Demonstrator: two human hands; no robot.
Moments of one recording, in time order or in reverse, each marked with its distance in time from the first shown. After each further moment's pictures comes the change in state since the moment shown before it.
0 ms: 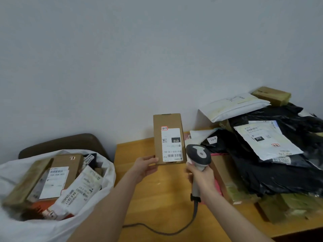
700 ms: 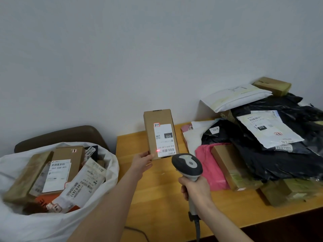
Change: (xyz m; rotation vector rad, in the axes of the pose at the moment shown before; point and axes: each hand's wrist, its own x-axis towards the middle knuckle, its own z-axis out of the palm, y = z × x) left_hand 0.016 -0.027 -0.037 0.027 0.116 0.072; right_hand -0.067 0.029 0.033 -0.245 -0.074 0.061
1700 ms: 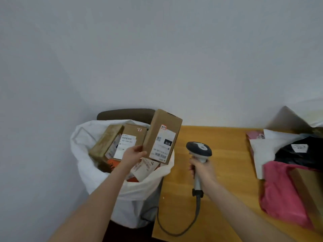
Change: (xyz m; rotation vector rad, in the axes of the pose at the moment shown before) left_hand -0.055 0.021 -0.232 0.462 0.339 0.120; right_hand 0.040 -0.021 0.163 0.020 -0.286 0.014
